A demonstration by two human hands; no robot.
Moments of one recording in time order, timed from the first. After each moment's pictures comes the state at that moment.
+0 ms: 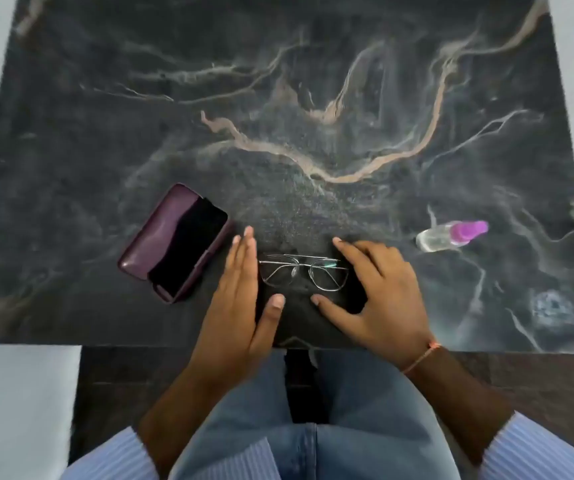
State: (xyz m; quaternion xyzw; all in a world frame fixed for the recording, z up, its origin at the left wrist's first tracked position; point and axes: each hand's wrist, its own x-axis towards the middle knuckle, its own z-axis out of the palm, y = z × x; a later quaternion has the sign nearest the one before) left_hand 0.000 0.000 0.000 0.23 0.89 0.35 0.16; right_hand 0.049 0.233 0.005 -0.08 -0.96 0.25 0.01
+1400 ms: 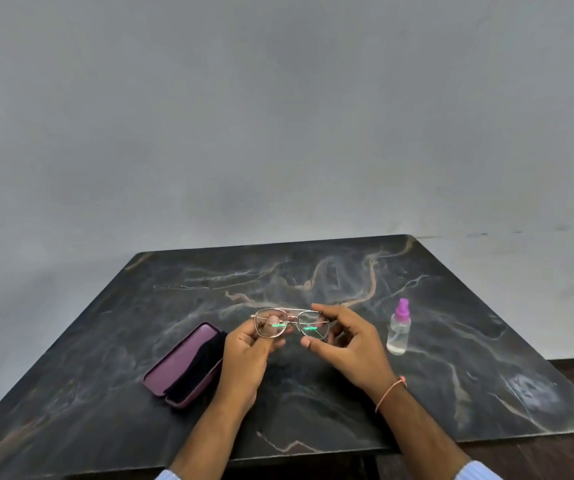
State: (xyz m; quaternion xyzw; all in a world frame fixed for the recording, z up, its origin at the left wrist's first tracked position) left_hand -0.058 0.048 -0.020 0.12 0.64 0.76 0.04; right_hand 0.008 0.236 -0.025 0.01 -0.78 0.55 0.29
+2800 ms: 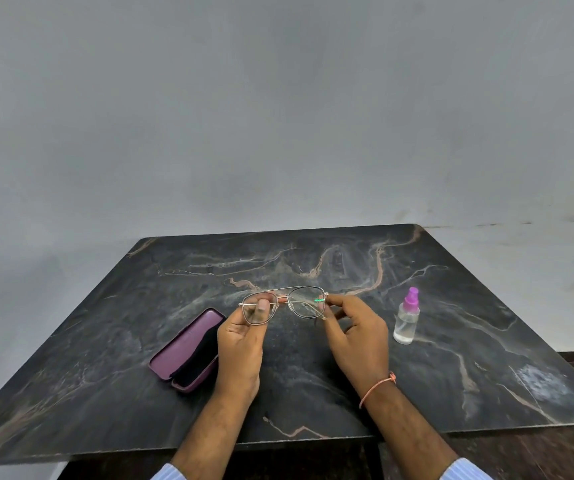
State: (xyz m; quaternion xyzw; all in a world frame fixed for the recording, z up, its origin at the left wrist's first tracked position) left_hand -0.047 0.042 -0.014 0.15 0.53 0.83 -0.05; right_hand 0.000 0.212 -0.031 -0.08 -0.79 0.42 0.44
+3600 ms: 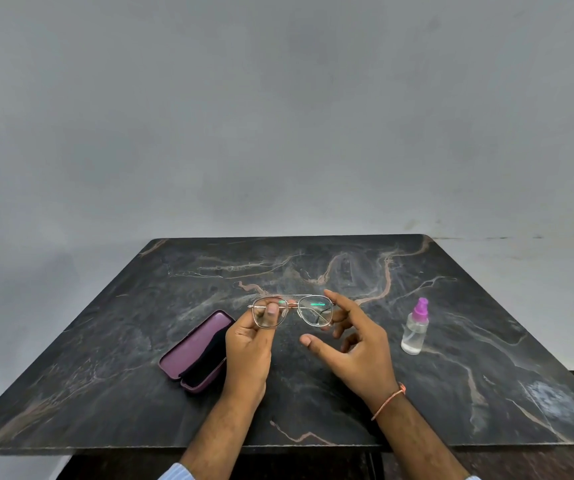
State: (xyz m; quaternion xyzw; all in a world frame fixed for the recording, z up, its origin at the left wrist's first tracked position) left_hand -0.053 0.041 -0.021 0.10 0.57 0.81 -0.06; right_hand 0.017 0.205 -0.023 0.03 -0.79 0.49 0.37
